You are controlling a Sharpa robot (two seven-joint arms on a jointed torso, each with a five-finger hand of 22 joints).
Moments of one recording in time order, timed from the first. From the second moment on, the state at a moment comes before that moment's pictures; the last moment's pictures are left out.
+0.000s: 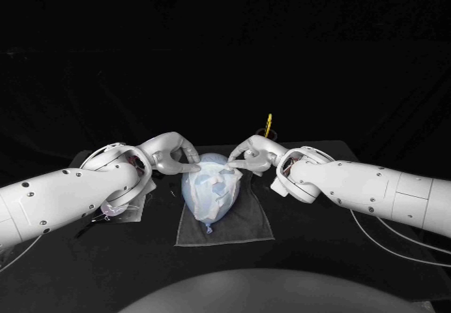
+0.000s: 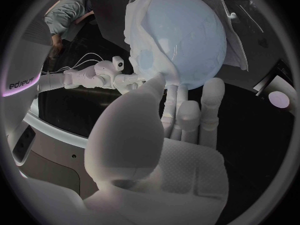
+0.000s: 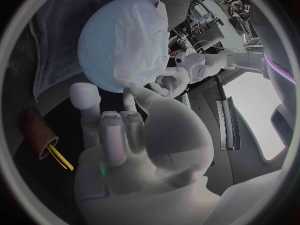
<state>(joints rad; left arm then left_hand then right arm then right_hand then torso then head) 1.11 -0.85 -0.06 1.50 -1.21 -0.28 0.03 1.52 -0.18 0.29 0.19 0.05 0.99 0.13 0.28 0.39 0.85 0.08 0.74 0.18 1.28 0.01 1.42 0.78 0.15 1.13 0.11 1.12 0.74 1.08 -0.64 -0.12 1.34 -0.97 -0.36 0.14 1.24 0.01 0.42 -0.08 0.05 1.02 0.10 0.22 0.56 1.47 0.03 1.56 1.31 1.47 -0.03 1.57 1.31 0.14 1.30 0.08 0.90 1.06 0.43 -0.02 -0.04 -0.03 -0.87</state>
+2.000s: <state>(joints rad) 1.13 -0.89 -0.02 1.54 -1.23 -0.40 0.11 1.42 -0.22 0.56 0.16 0.05 1.04 0.11 0.28 0.51 1.02 0.05 0.62 0.16 1.35 -0.02 1.43 0.88 0.15 1.18 0.07 1.17 0.82 1.07 -0.72 -0.12 1.47 -0.96 -0.63 0.23 1.25 0.01 0.47 -0.11 0.05 1.06 0.07 0.29 0.59 1.47 0.00 1.57 1.31 1.46 -0.06 1.57 1.31 0.12 1.32 0.05 0.93 1.10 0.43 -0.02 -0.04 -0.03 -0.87</state>
